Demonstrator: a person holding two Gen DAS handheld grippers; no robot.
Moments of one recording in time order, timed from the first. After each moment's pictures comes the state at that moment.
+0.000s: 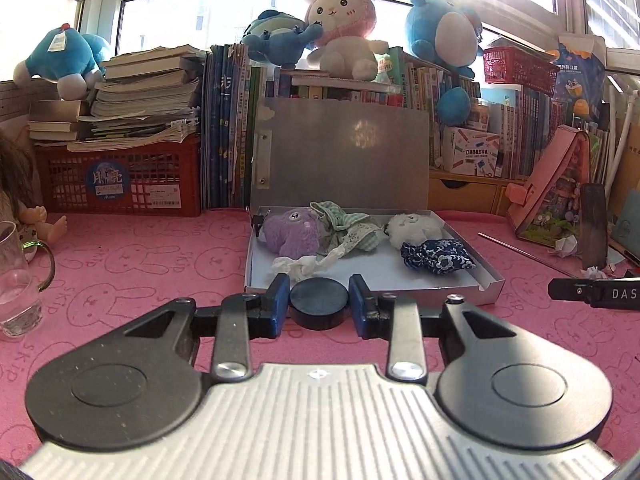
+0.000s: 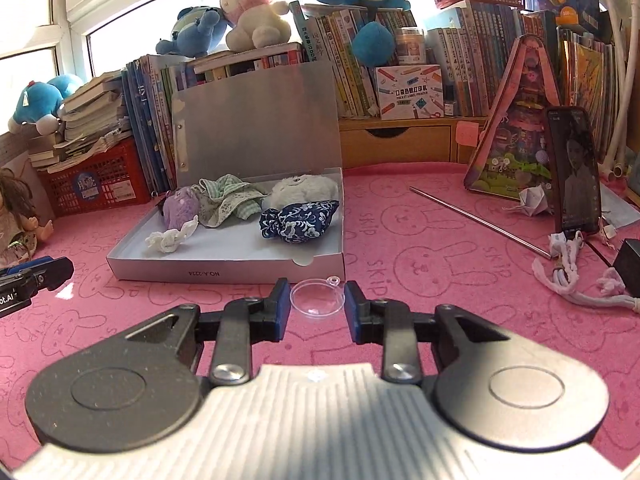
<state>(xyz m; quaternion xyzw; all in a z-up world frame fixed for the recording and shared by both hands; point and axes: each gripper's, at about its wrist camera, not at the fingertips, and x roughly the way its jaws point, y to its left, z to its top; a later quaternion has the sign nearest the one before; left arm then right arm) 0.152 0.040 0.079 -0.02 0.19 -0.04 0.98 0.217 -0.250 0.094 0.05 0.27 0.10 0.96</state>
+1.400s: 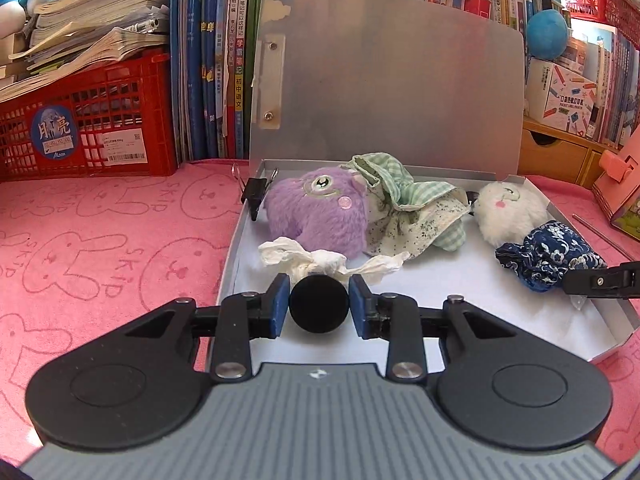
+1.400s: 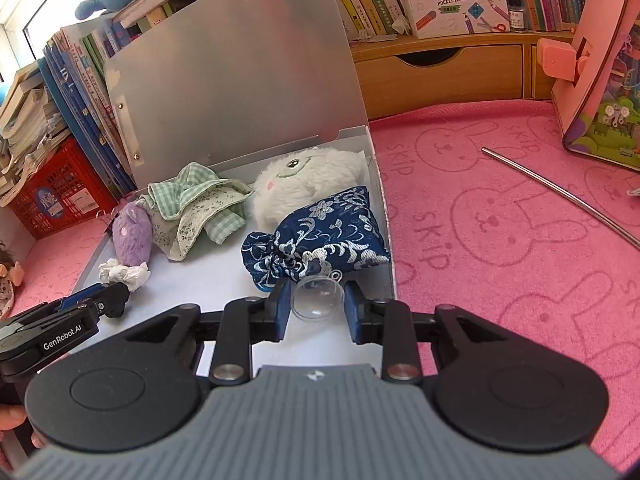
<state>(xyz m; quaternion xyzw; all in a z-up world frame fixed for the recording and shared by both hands) 0.348 0.045 0.020 -0.02 0.30 0.00 0.95 0.395 -0.224 0.048 0.11 0.38 0.12 0.91</state>
